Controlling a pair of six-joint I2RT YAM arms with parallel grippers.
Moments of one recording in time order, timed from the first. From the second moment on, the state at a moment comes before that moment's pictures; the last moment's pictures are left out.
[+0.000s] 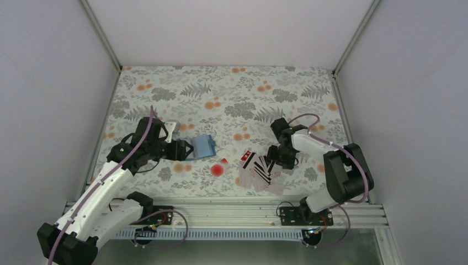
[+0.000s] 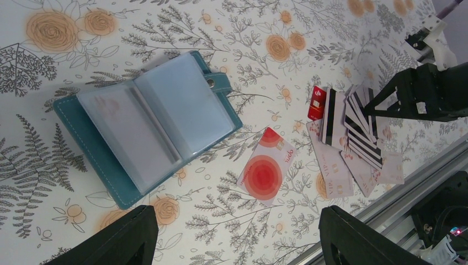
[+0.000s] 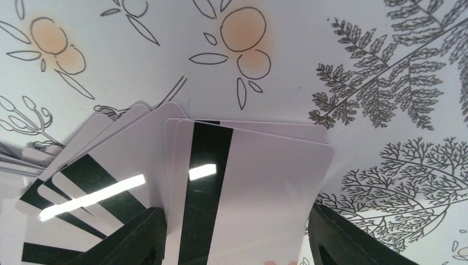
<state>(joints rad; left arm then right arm) -0.40 0.85 0.78 -0.80 0.33 -0.33 0.39 1.52 0.79 -0.83 -0.08 0.67</state>
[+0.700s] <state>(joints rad) -0.39 0.84 0.78 -0.80 0.33 -0.33 0.41 1.51 0.79 -0.82 -0.13 0.70</state>
